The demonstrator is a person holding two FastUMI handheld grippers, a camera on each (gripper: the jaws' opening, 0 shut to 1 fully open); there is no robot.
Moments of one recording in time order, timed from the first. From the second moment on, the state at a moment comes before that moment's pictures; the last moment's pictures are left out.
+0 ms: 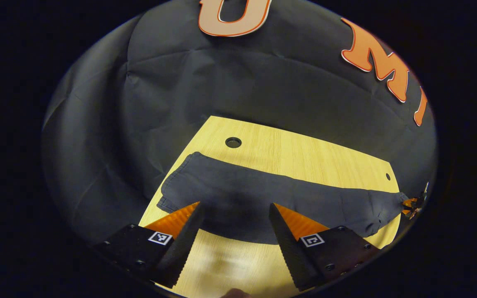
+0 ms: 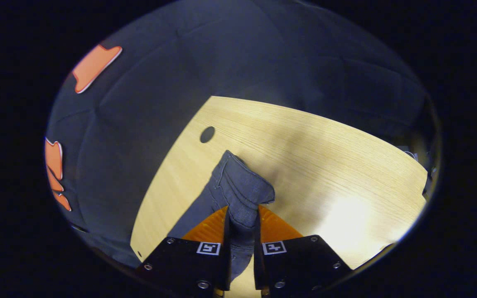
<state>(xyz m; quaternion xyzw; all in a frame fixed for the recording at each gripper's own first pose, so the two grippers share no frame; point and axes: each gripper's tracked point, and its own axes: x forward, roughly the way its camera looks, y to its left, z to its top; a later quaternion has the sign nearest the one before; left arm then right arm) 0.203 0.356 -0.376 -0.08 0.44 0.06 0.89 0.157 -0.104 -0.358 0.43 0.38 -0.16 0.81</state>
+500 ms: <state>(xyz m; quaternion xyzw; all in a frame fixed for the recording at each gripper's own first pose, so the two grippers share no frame) 0.210 0.354 -0.376 -0.09 0.42 0.06 0.90 0.151 -0.041 -0.271 0.40 0.32 -0.07 0.85</state>
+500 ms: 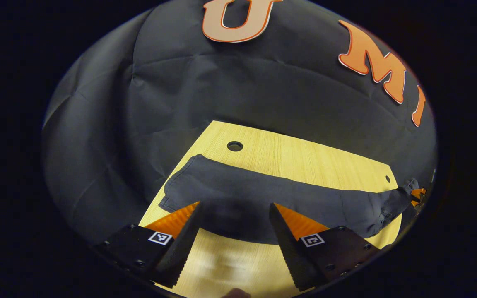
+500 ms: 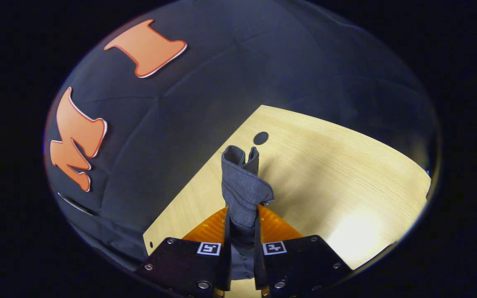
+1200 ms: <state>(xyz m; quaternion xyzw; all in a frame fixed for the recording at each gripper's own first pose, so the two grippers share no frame) 0.211 0.356 -0.380 -0.10 0.43 0.07 0.90 0.153 0.127 -0.207 0.33 0.33 0.06 0.88</state>
